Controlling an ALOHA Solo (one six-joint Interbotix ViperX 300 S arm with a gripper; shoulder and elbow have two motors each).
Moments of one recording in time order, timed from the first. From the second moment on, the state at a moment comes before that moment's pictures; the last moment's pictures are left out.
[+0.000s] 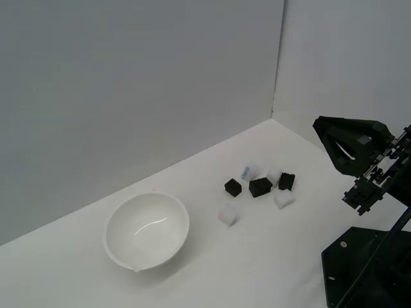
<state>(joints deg) -4.3 197.3 197.3 176.3 176.2 -7.7 13.3 4.0</state>
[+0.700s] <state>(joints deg) -4.3 197.3 197.3 167.2 167.3 -6.2 14.0 5.0</state>
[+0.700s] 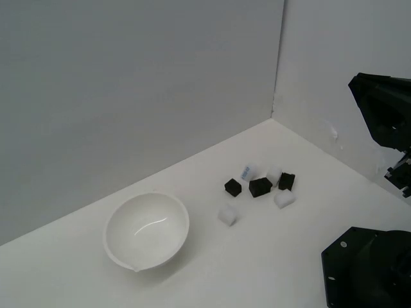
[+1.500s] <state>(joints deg) -4.3 166.7 166.6 152.1 152.1 -6.5 36.2 6.1</state>
